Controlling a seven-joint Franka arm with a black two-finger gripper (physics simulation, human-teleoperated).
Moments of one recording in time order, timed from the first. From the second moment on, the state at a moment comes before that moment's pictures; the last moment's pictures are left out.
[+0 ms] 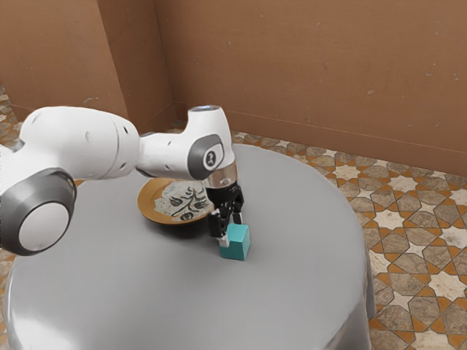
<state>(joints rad) -0.39 0.56 0.26 -1.66 -0.35 2.09 -1.69</state>
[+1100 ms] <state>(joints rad) -0.39 0.62 0.26 -1.64 -0.39 2.11 -1.74</state>
